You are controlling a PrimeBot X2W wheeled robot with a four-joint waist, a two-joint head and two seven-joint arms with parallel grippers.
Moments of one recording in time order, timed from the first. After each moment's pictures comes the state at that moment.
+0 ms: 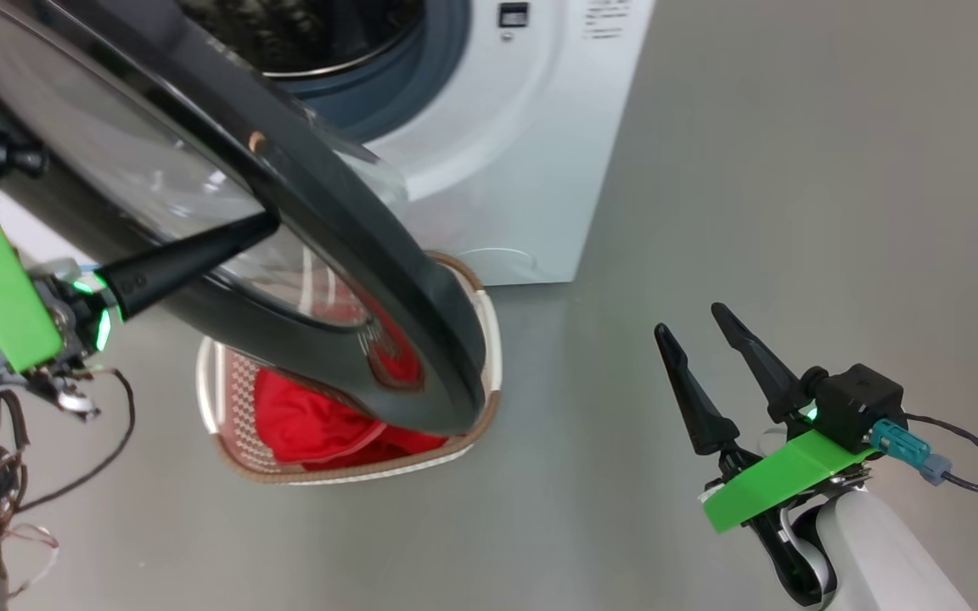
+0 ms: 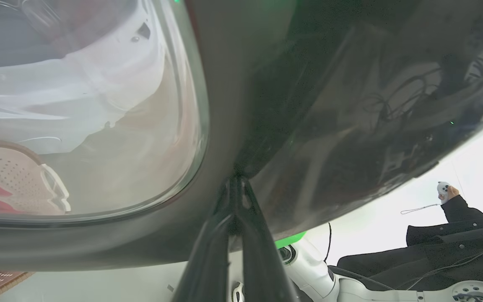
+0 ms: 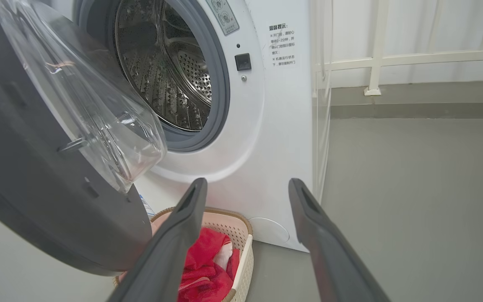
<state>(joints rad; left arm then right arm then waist) -0.64 0.32 -0.06 0.02 -1.53 -0.08 1.12 -0.31 -0.16 0.25 0.26 0.37 0.13 -0.26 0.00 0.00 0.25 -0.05</state>
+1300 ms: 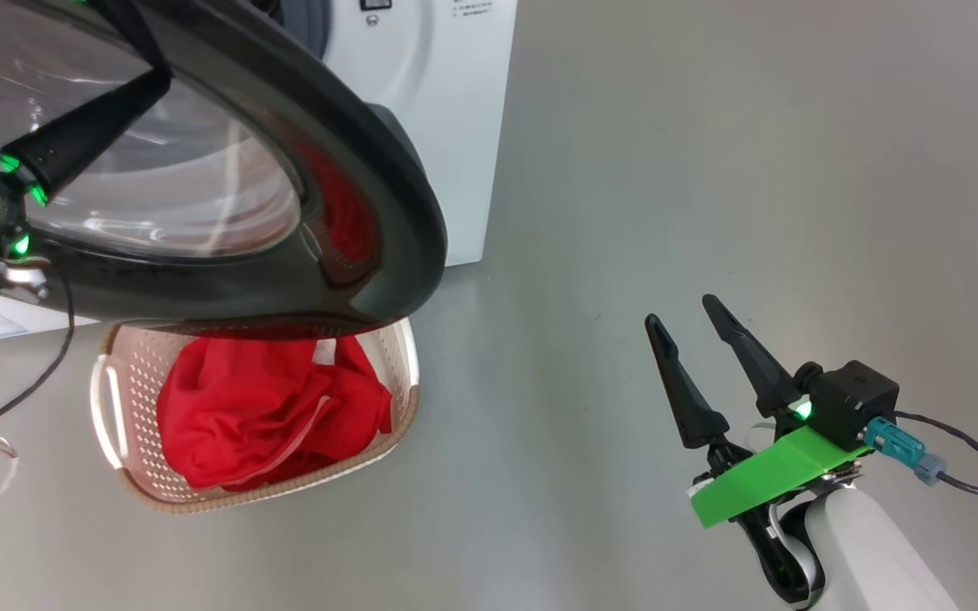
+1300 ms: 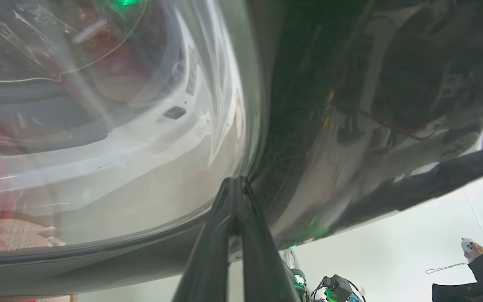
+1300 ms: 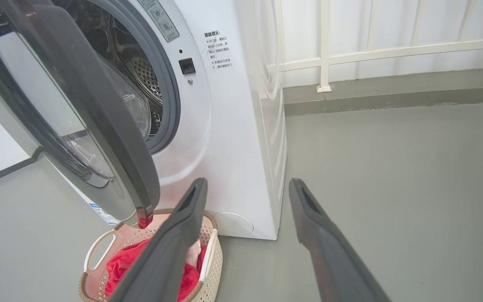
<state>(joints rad) -0.85 0.32 -0.04 0.29 -1.40 -0.12 0.93 -0.31 -0.12 0.23 0.24 0.36 0.13 -0.26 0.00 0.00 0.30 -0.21</state>
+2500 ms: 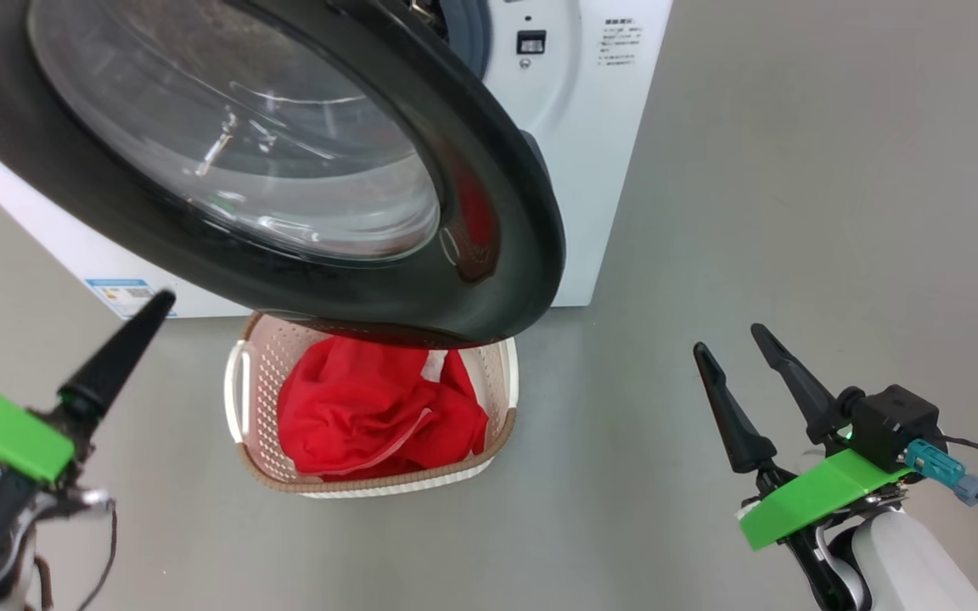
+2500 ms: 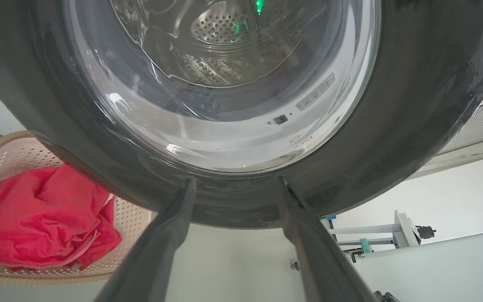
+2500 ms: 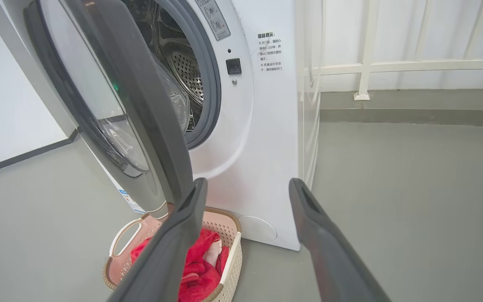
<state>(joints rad) -0.36 0.35 -0.05 0.14 -1.44 -0.12 0.55 -0.26 -0.20 0.21 0.25 0.36 0.13 -0.26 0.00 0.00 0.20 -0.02</state>
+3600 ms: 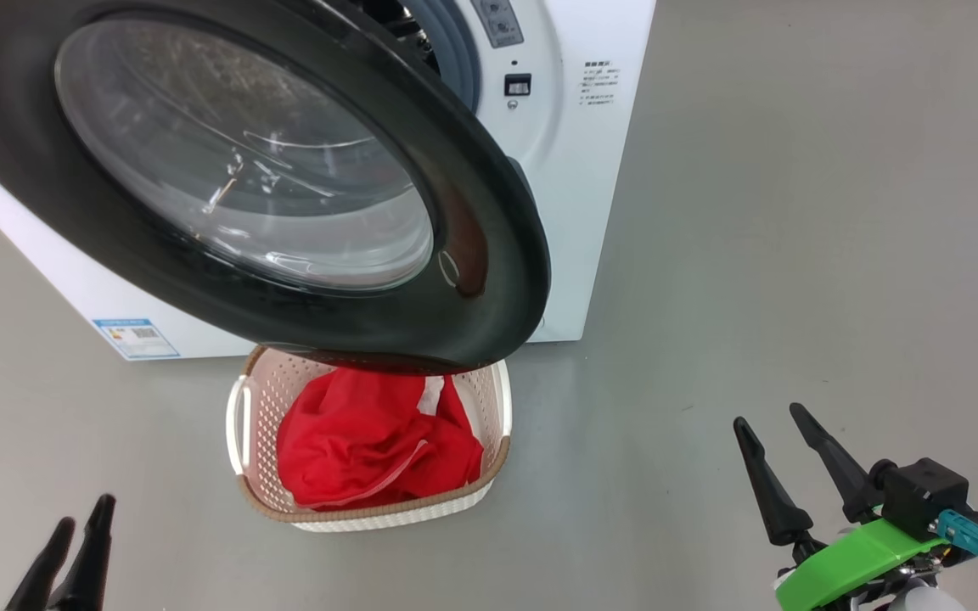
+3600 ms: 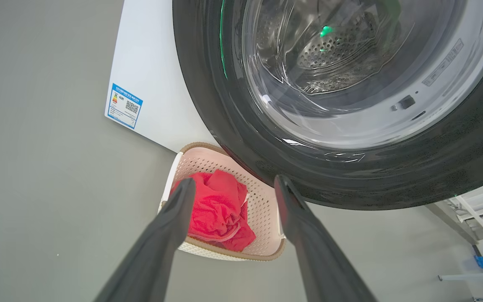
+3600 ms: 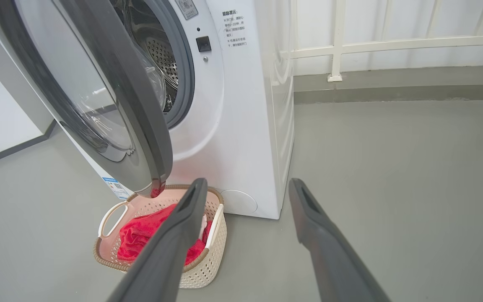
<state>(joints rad) -0.04 0.53 -0.32 0.26 -1.28 -0.12 -0.11 -0.11 -0.22 0.15 0.25 0.38 0.13 -0.26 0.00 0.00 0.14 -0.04</state>
